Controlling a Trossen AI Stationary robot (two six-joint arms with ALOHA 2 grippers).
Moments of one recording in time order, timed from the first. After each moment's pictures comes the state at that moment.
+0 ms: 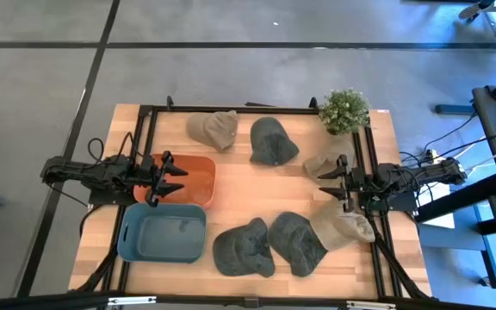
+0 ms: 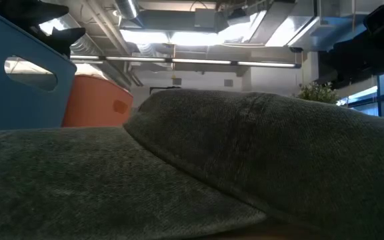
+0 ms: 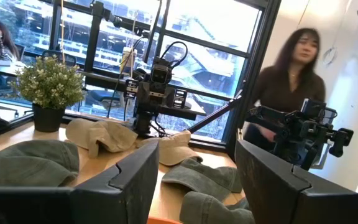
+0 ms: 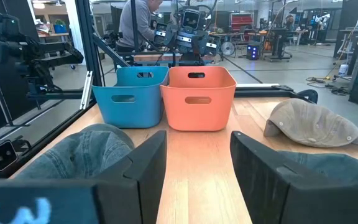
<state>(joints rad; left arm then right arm) -0.10 0.00 0.01 0.18 -0.03 -0.25 0.21 0.03 0.01 0.03 0.19 0.02</state>
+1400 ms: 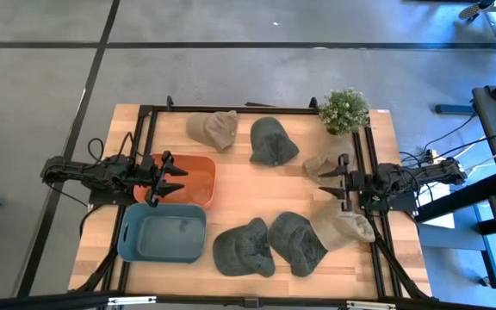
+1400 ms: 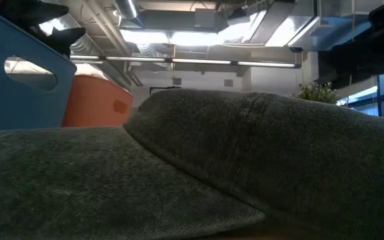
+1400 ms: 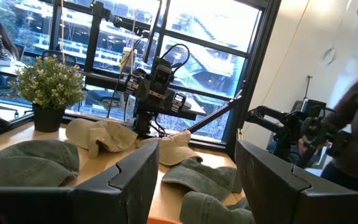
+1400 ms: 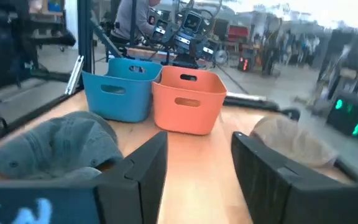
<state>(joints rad) -0.10 0.00 0.01 0.18 -0.03 -0.25 0.21 0.03 0.01 0.03 0.21 -0.12</state>
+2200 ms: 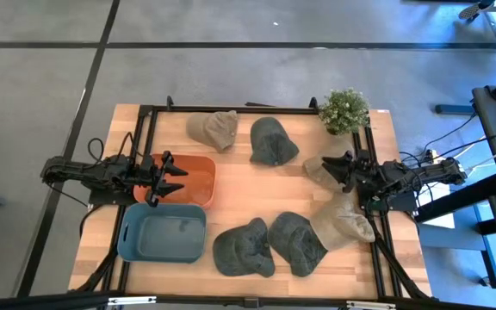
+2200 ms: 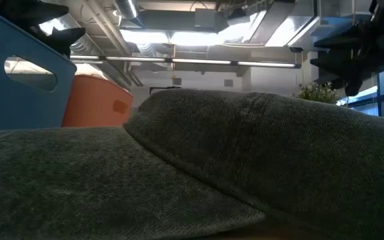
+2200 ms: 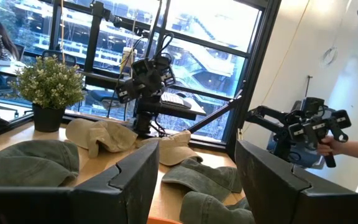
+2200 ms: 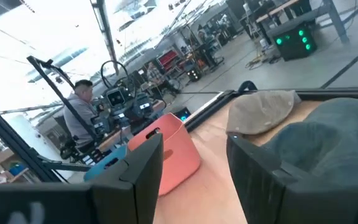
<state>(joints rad) -0.10 0.00 0.01 0.18 -0.03 -0.25 0.21 0.03 0.01 0.15 0.55 0.55</state>
